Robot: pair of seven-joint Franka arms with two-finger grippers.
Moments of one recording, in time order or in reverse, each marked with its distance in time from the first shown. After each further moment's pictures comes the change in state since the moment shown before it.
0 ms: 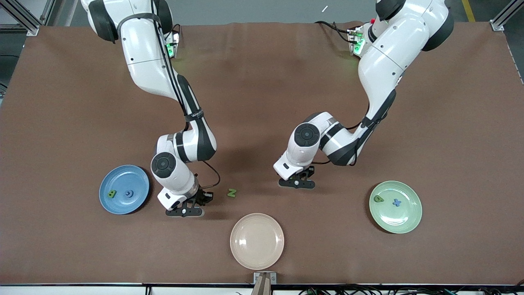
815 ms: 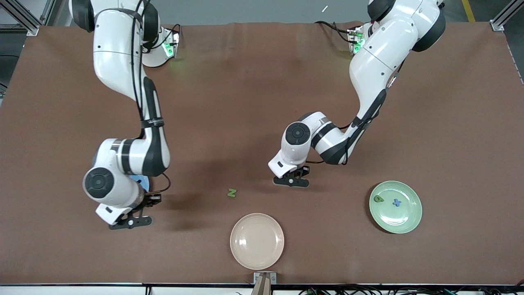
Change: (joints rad) left arm -0.056 0.016 0.050 0.016 0.000 0.000 0.000; right arm -0.084 -0.018 -0.274 0.091 0.002 -0.364 -0.398
